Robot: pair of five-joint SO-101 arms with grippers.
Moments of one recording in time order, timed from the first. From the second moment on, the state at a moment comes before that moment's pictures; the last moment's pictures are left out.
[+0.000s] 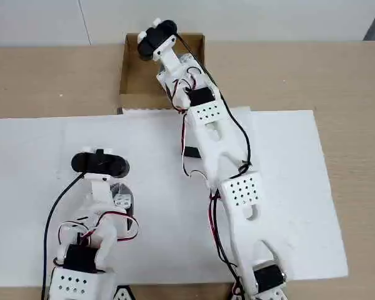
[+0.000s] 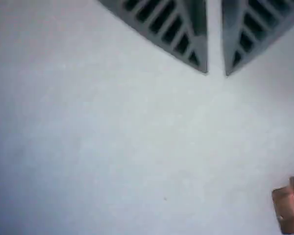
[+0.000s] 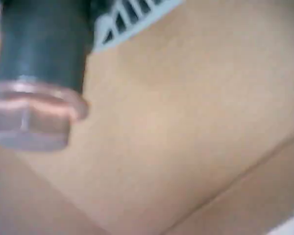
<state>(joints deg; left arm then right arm) 5.2 -87.7 89.9 54.2 9.4 -22.8 67.3 -70.0 37.3 20.5</state>
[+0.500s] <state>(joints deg) 5.2 -87.7 89.9 54.2 9.4 -22.8 69.2 -76.7 43.1 20.6</state>
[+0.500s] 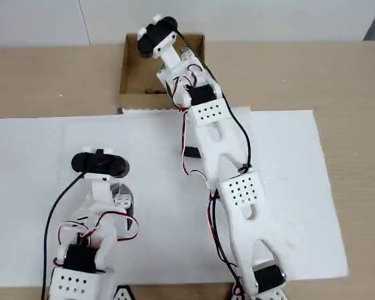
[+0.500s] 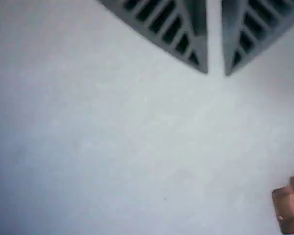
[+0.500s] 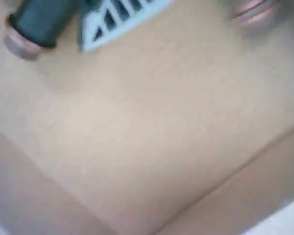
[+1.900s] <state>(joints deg) 5.2 -87.7 89.9 54.2 9.4 -26.6 33.3 -71.6 97.8 7.8</state>
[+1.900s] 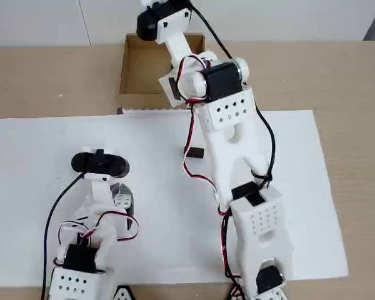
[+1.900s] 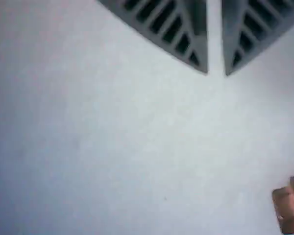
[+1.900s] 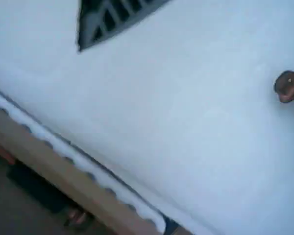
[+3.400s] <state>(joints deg) 5.1 -87.7 89.9 54.2 9.4 -26.6 37.5 -27.5 88.1 47.9</state>
